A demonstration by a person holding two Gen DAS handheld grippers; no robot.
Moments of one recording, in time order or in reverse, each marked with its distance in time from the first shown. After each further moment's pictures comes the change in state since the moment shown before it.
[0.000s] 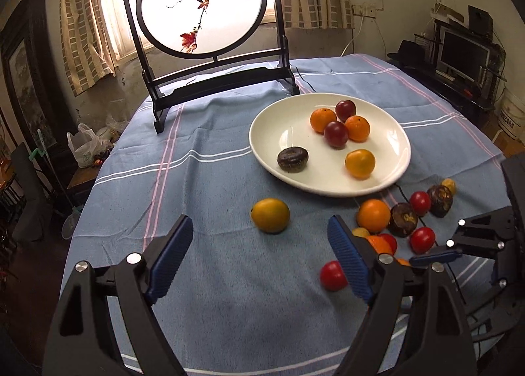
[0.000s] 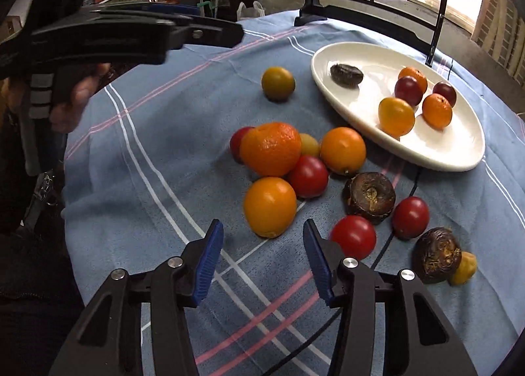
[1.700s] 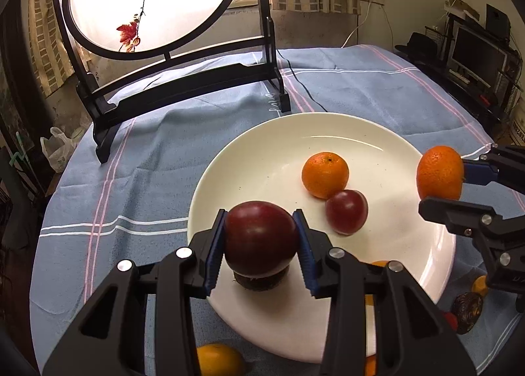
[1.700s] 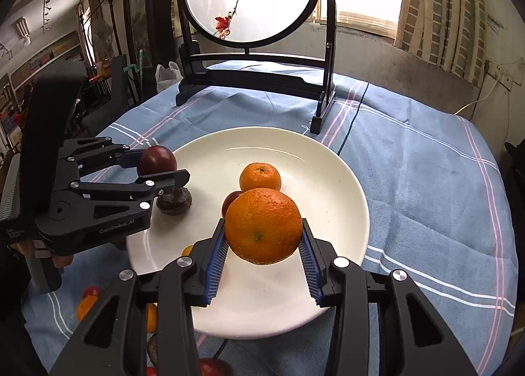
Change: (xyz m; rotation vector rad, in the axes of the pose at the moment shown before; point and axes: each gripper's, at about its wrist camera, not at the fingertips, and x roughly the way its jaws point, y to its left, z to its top) left arm 0.145 -0.036 0.106 -0.023 0.074 -0.019; right arm -0.019 -0.169 0.098 0.191 -0.210 -0.196
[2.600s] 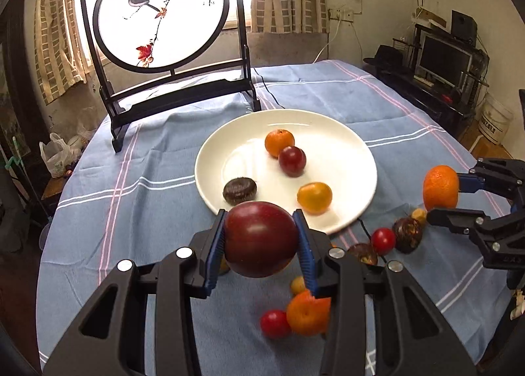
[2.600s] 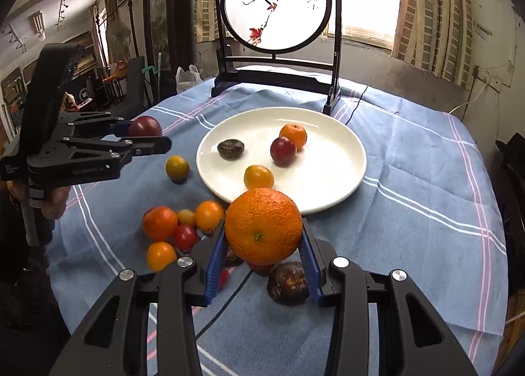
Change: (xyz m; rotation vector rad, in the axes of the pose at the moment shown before) left arm -0.111 -0.007 -0.064 0.034 -0.090 -0.078; right arm -0.103 0.040 -0.080 -0.044 -0.078 0.023
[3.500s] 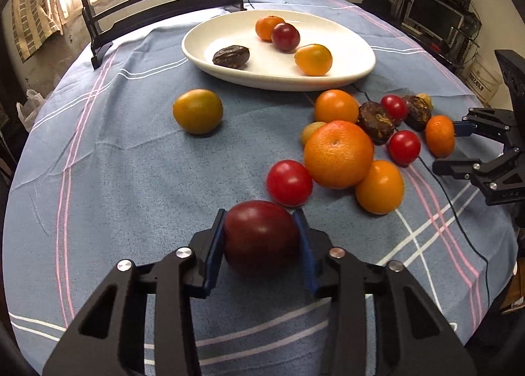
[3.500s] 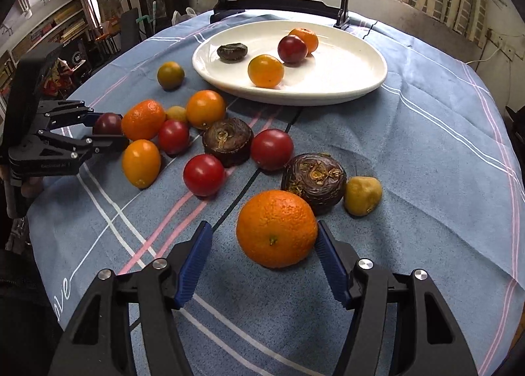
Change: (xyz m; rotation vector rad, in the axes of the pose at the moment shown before) left arm 0.015 0.014 -0.112 0.029 0.244 -0.101; right arm 0.035 0.017 -0.078 -0.027 0.263 -0.030
